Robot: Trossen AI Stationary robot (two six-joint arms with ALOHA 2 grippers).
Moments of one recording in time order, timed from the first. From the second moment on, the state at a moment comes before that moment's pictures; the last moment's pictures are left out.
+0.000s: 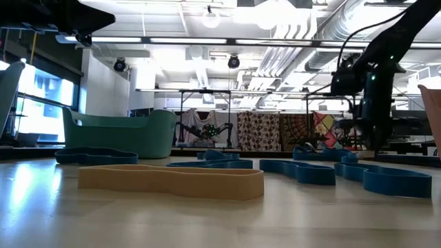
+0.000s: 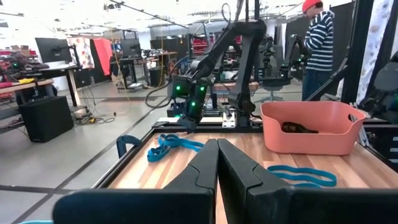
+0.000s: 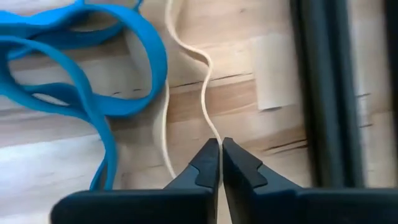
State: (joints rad) left arm 0.31 0.18 0.34 -0.11 0.15 0.08; right arm -0.98 1.27 0.57 -0.62 0.19 0.70
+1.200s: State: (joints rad) left arm 0.31 0.18 0.34 -0.09 0.15 0.06; right arm -0.47 0.91 0.77 -0.61 0.70 0.47
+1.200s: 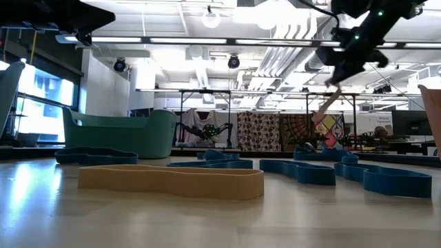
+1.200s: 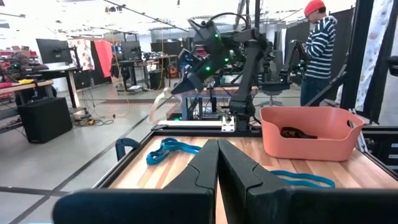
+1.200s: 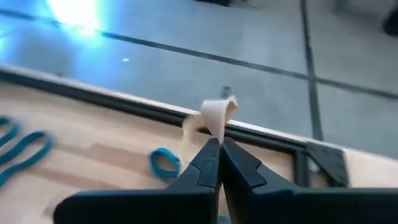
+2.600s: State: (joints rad) left arm 0.31 0.18 0.34 -0.09 0.15 0.06; right arm -0.13 2.04 1.79 -0.05 0.40 -0.10
